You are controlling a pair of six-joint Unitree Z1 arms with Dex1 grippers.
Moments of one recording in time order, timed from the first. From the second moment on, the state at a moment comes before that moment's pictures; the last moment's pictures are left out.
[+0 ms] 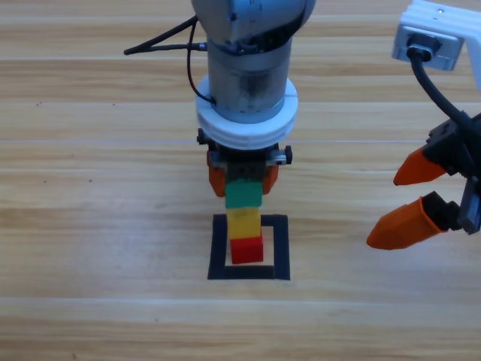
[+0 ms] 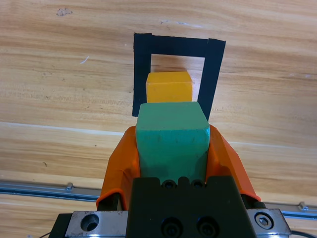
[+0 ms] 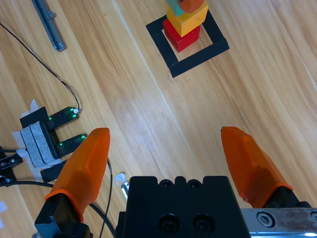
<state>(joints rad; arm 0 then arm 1) -1.02 2.30 -2.24 1.37 0.14 -1.09 0.81 1.56 -1.11 0.58 0.30 -0.18</state>
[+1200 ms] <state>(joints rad) -1.01 2.30 -2.22 1.35 0.12 -1.10 0.81 1.56 -1.11 0.58 0.30 -0.18</state>
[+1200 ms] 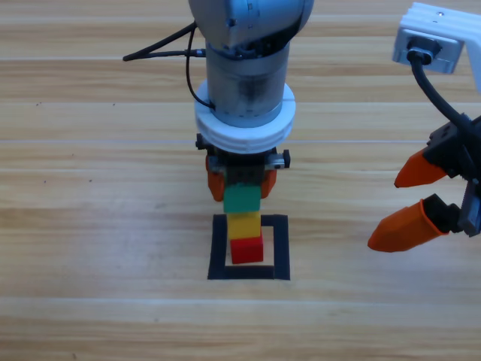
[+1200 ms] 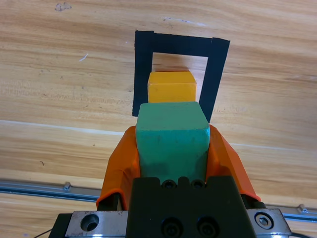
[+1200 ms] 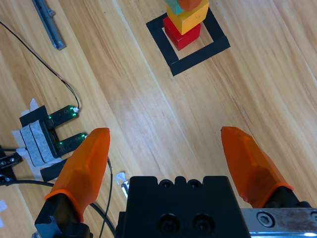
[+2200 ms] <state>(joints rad) -1.01 2.30 -2.18 1.31 0.12 -1.10 0.81 1.56 -1.11 0.58 0.30 -0.18</state>
